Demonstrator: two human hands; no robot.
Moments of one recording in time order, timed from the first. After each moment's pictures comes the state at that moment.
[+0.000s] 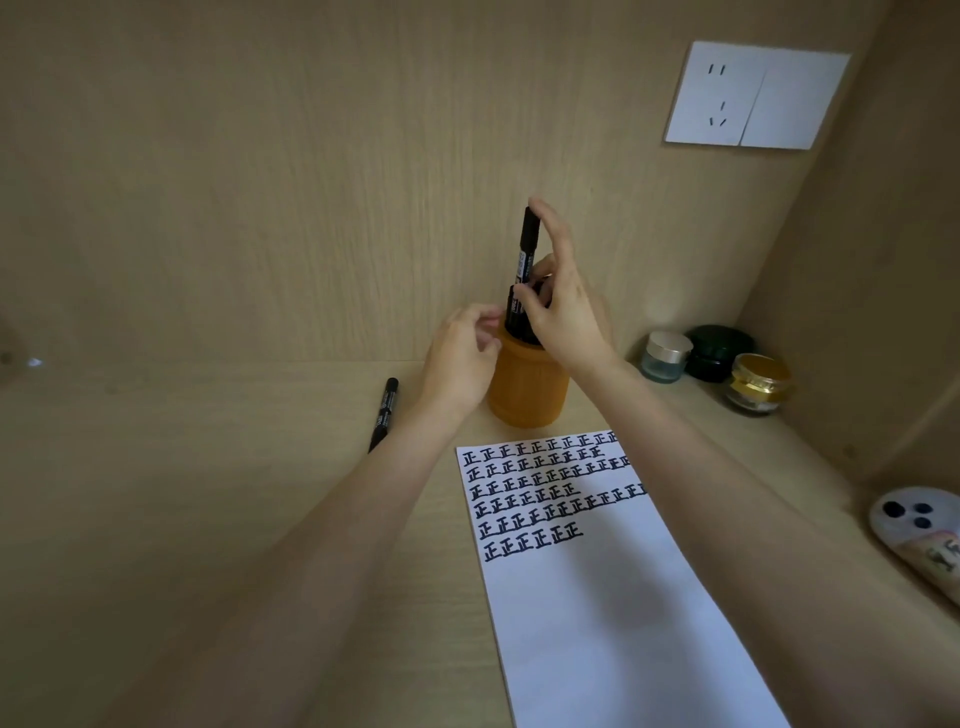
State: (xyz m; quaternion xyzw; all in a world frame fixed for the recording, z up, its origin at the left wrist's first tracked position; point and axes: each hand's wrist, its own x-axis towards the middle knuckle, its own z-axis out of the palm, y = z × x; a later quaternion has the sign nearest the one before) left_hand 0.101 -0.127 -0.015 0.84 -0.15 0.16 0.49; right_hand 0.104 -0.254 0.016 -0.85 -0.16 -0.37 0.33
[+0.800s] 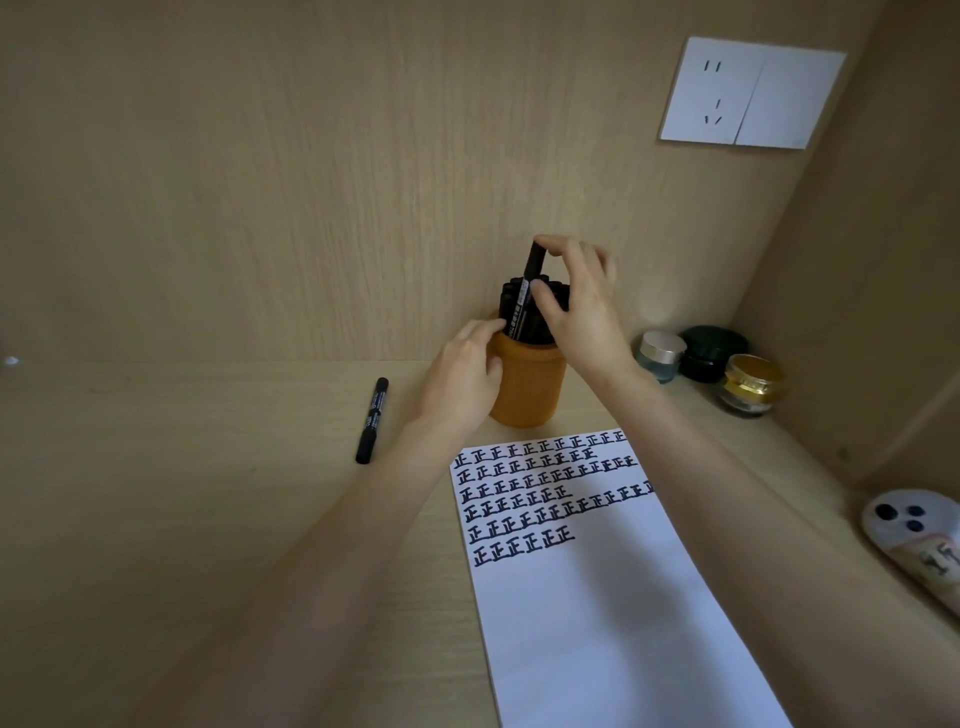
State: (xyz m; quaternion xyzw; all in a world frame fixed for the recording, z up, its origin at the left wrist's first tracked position) left_hand 0.093 -0.133 -0.029 0.89 -0.20 0.19 0.37; right_hand 0.106 -0.274 0.012 -0.87 -0.12 -0.36 0.33
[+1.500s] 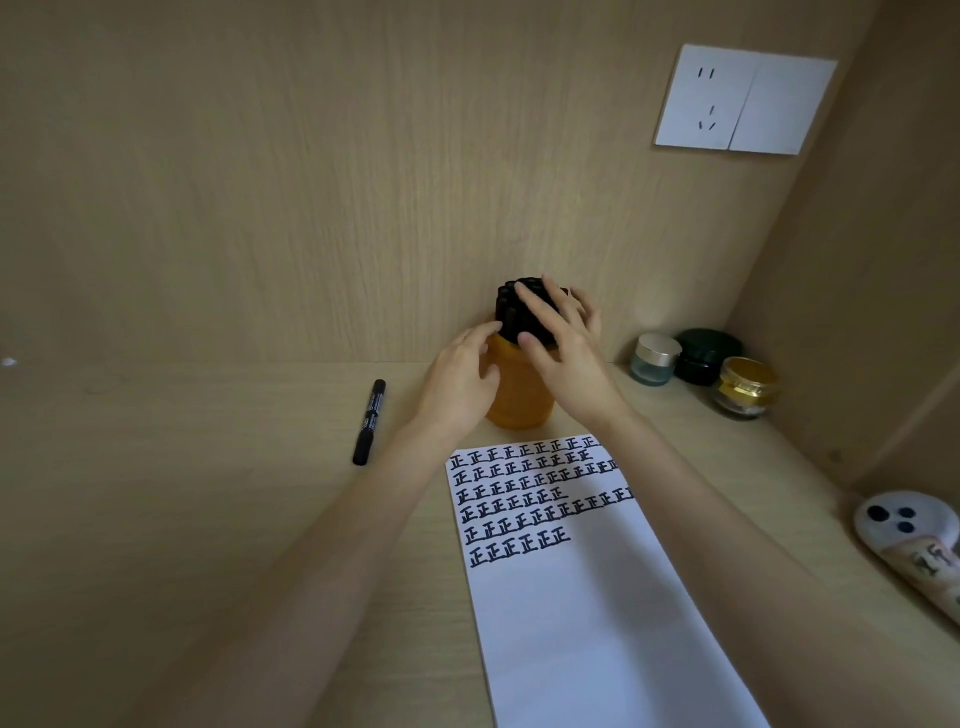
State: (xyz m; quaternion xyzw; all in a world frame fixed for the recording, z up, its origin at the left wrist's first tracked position) left_hand 0.090 -0.130 -0.030 0.88 -0.20 0.14 0.42; right_hand 0.088 -0.278 -0.021 -0.90 -0.12 -0.25 0.32
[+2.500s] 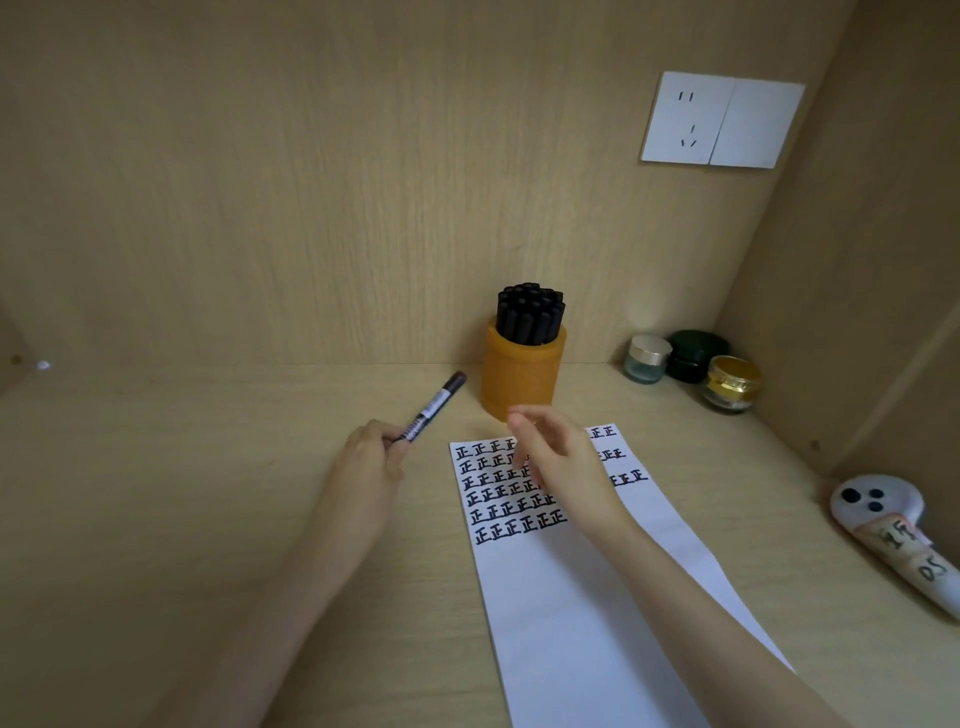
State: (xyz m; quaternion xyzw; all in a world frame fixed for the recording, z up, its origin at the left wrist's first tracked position) left_hand 0.016 -0.048 -0.074 0.90 -0.03 0.11 0.42; right_hand -0.020 -0.245 -0.052 -0.81 -0.03 -0.09 0.57
